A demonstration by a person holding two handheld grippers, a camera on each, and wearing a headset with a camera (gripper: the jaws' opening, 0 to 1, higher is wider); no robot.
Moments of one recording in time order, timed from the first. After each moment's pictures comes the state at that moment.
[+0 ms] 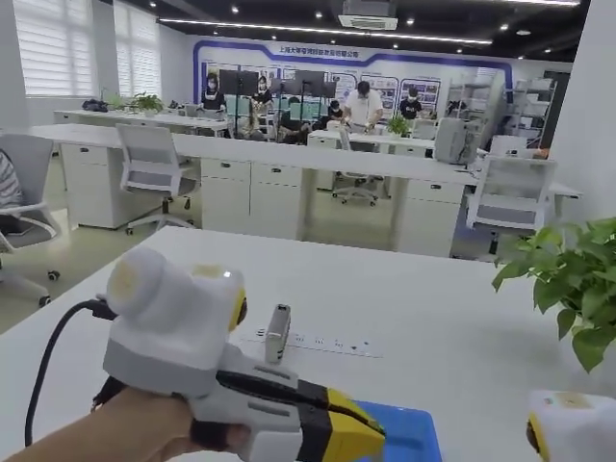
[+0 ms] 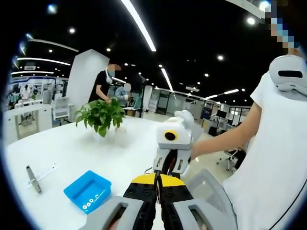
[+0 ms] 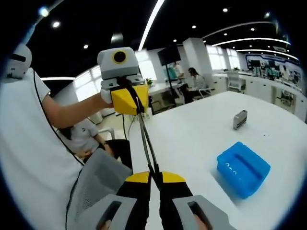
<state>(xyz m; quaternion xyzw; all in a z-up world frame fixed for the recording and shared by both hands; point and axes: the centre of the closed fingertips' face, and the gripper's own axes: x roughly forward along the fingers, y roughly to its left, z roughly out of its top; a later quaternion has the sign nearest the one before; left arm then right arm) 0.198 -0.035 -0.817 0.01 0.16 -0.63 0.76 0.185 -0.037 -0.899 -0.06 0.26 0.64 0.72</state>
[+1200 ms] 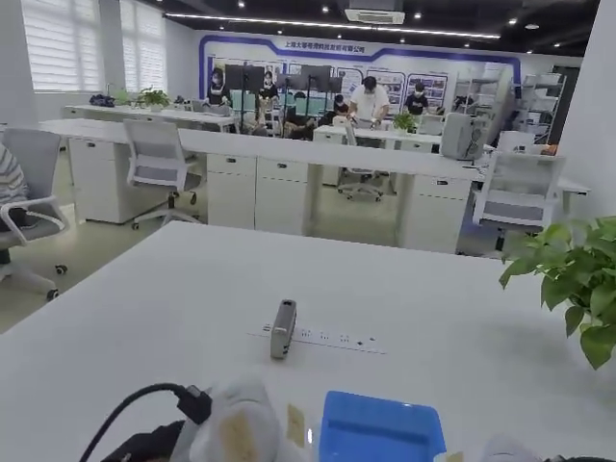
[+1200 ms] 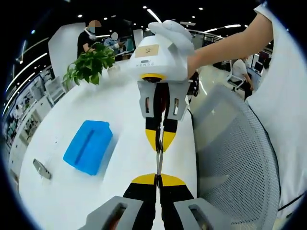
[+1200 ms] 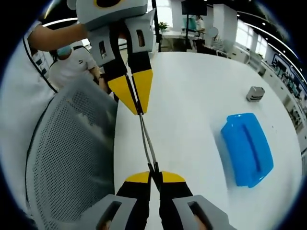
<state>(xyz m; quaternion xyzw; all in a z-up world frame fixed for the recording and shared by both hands) 0.181 -0.017 -0.976 0.27 0.31 -0.58 0.71 0.186 -0.065 -1.022 -0.31 0.38 0.62 0.61</state>
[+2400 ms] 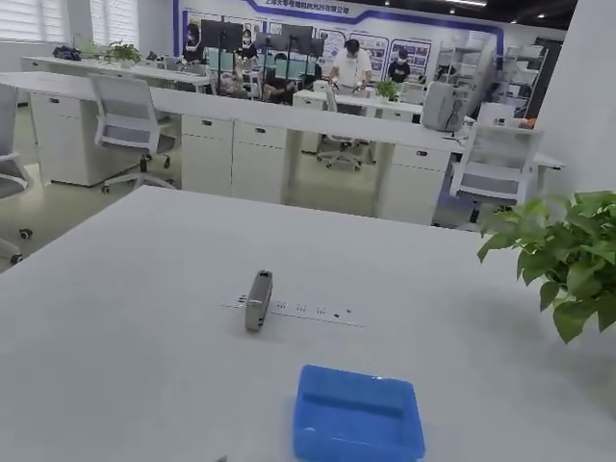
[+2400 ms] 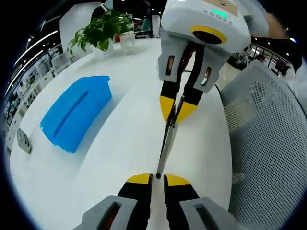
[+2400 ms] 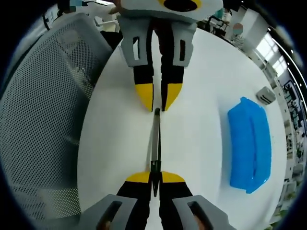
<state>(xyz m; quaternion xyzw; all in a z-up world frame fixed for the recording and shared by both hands) 0.216 -0.023 -1.079 0.26 0.38 -0.53 0.71 0.213 -0.097 -1.083 -0.47 0.36 0.59 0.55</state>
